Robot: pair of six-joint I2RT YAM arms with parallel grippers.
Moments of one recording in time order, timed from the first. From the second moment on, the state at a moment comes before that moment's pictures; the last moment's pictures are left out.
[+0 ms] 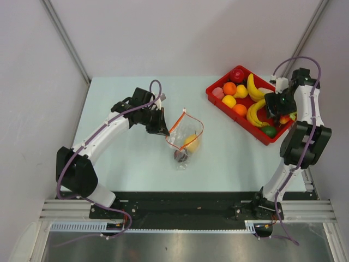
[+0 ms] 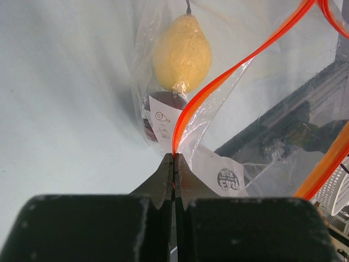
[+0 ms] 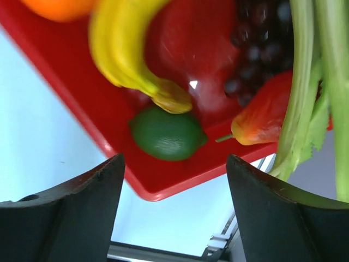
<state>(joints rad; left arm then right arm) -0.46 1.52 1.32 -0.77 0.45 -0.39 -0.27 1.88 1.81 -1.10 -0.21 -0.52</state>
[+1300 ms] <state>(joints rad) -0.46 1.53 1.32 -0.77 0.46 -0.38 -0.30 1.98 1.67 -1.05 -0.13 -0.56</state>
